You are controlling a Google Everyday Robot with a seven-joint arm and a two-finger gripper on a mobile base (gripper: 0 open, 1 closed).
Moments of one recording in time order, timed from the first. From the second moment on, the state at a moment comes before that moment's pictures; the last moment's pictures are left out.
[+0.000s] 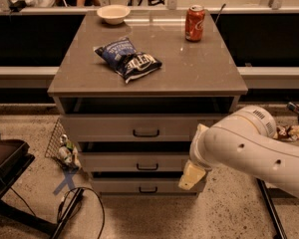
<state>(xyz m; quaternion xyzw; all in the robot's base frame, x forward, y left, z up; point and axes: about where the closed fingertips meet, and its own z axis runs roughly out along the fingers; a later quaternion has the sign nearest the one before) 0.485 -0.133 0.675 -0.55 0.80 -0.06 0.22</state>
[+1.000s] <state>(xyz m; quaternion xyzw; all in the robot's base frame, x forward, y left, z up) 0.436 -0.117 0.480 -0.61 0.78 -0.06 0.09</state>
